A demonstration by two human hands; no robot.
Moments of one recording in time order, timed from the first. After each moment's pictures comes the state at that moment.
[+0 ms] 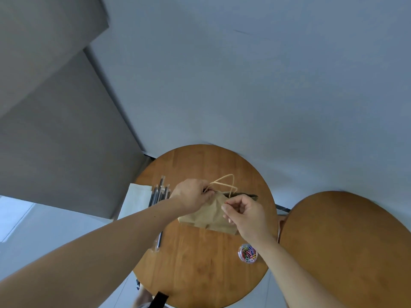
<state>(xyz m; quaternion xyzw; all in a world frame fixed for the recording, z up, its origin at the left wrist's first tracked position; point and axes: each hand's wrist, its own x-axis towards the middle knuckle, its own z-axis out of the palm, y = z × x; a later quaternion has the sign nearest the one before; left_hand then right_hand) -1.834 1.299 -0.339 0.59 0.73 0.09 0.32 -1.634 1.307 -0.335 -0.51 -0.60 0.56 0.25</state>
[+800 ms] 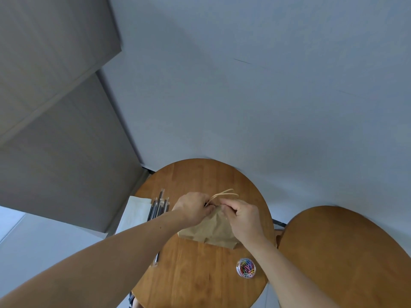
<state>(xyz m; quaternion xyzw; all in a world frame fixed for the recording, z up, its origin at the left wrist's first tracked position) -1.835 1.298 -0.333 0.60 0.72 0.09 0.34 -1.658 1.324 -0.318 -0.46 -0.78 0.33 0.26</state>
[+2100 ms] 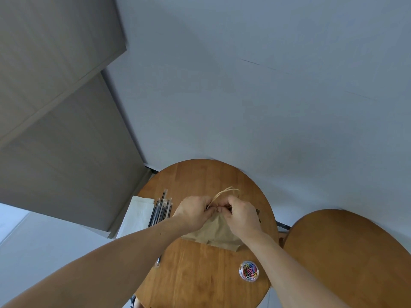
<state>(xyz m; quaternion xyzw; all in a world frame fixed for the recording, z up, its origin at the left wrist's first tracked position) -1.836 1.287 -0.342 0.59 0.72 0.14 0.34 -1.670 1.344 -0.340 -0.46 -0.83 0.29 0.12</state>
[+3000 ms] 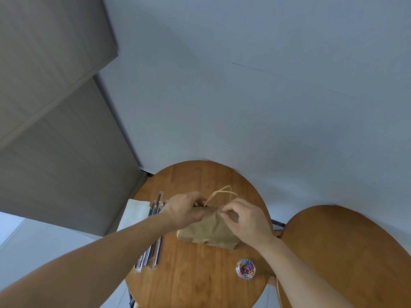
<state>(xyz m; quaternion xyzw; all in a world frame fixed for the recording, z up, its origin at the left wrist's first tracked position) -1.855 1.283 -0.333 0.58 0.72 0.16 0.35 -1.635 1.338 -0.320 -0.36 -0.88 0.25 0.21</state>
